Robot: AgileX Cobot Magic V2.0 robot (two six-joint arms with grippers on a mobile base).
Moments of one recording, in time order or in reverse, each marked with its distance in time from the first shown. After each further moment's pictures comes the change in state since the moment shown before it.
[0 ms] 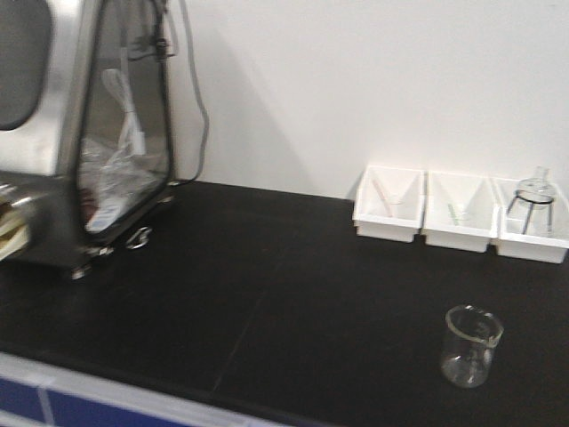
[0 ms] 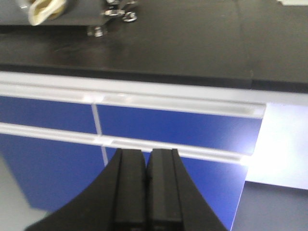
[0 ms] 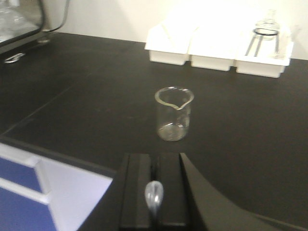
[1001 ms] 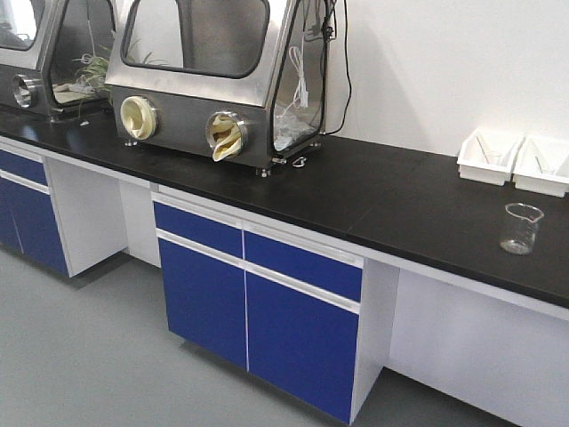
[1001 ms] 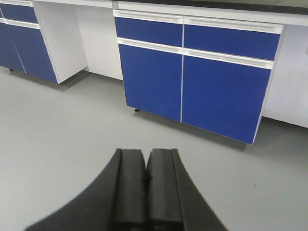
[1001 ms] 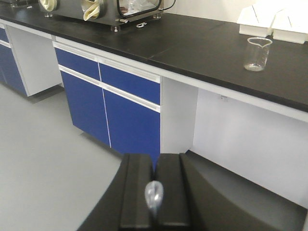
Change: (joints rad) left arm 0.000 0.000 0.000 0.000 0.000 0.000; right arm 0.000 0.000 0.000 0.000 0.000 0.000
